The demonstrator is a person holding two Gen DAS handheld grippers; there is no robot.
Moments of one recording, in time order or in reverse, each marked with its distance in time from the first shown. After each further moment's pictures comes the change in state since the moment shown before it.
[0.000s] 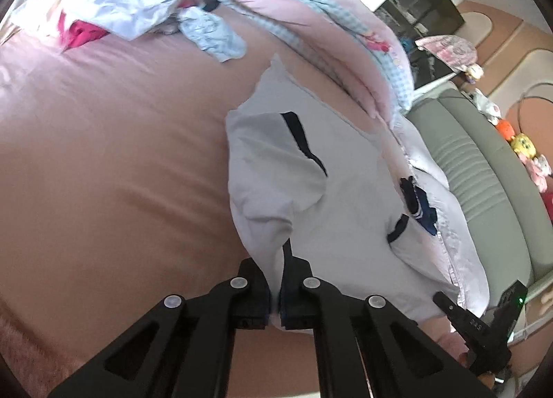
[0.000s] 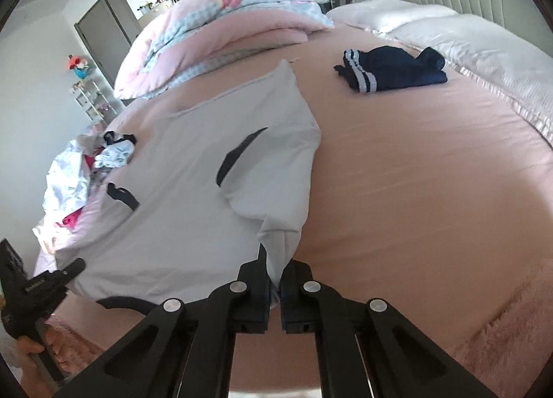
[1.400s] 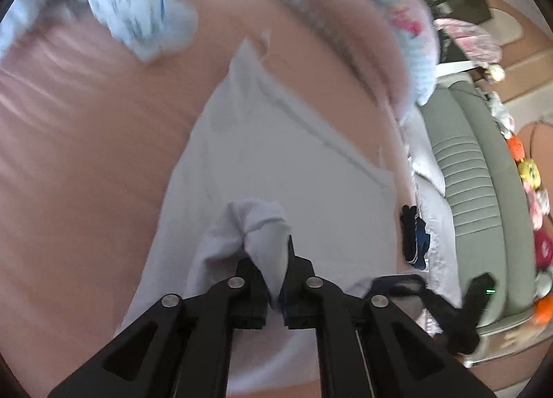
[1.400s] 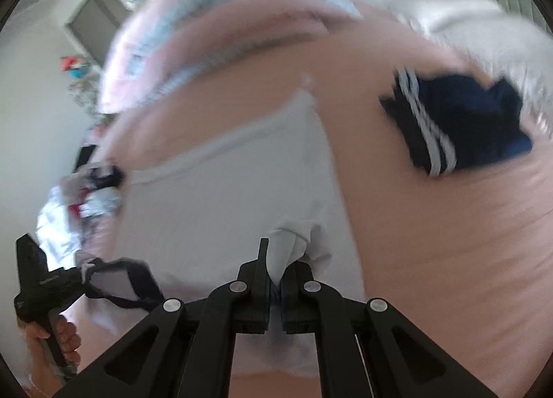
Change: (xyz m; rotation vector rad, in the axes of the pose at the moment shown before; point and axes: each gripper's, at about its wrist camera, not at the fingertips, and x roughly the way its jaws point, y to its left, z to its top) left arm 0.183 -0.014 0.173 -0.085 0.313 -0.094; right arm 0.138 -0.013 0.162 0.061 0.160 0.044
